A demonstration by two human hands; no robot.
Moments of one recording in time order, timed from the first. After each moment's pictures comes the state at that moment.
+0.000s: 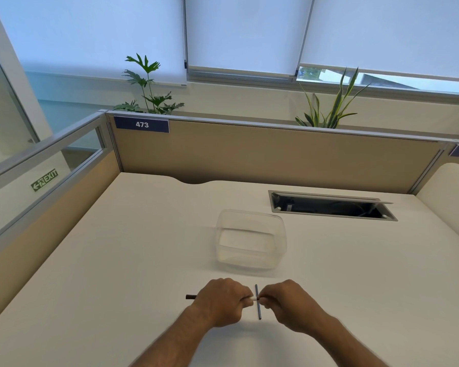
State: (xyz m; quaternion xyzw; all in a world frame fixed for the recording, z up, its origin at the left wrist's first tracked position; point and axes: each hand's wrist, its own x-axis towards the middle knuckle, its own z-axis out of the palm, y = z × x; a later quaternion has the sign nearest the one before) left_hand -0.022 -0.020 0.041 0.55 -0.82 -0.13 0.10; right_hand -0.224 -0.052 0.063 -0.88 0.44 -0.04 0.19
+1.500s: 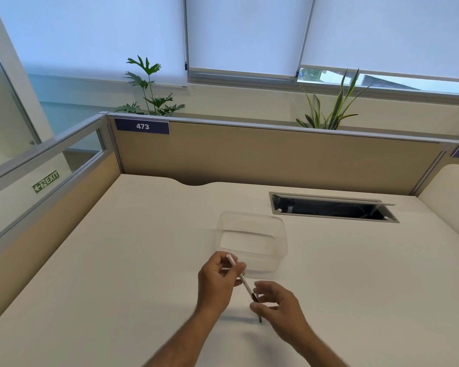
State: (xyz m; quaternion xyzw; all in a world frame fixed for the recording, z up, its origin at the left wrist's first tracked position) left_hand -0.031 -0.028 0.051 0.57 -0.40 -0.37 0.61; right_hand -0.211 -0.041 0.012 -0.62 0.53 -0.32 0.48
